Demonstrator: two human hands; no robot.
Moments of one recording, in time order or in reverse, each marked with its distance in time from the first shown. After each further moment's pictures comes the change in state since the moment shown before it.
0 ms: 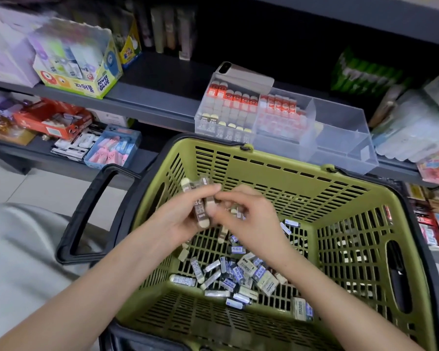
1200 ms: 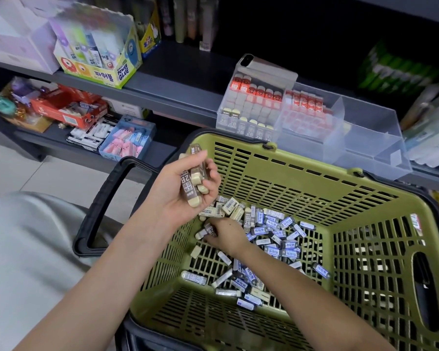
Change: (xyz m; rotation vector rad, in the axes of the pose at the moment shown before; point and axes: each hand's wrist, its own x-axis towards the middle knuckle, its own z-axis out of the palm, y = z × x) left_hand -0.013 0.034 -0.013 -0.399 -0.231 0.053; right_hand 0.020 0.121 0.132 -0.423 -0.491 0.047
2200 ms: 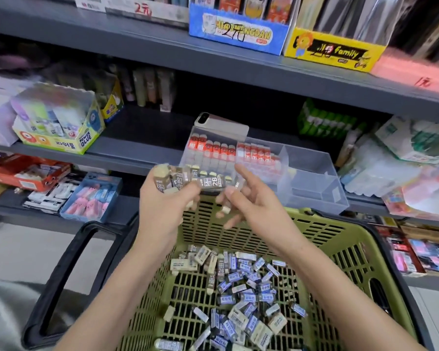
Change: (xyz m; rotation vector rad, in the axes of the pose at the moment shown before) left_hand 0.033 -0.001 0.049 0.819 0.165 0.855; right_hand -0.063 -0.046 -0.223 1.005 0.383 -0.015
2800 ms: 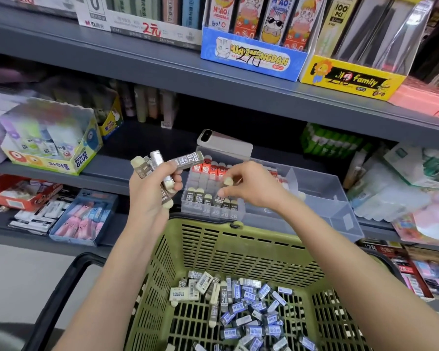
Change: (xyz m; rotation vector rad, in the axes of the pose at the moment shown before) left_hand 0.088 0.001 -0.009 -0.499 0.098 -0.137; right_hand 0.112 -0.026 -0.018 -0.913 -0.082 -0.026
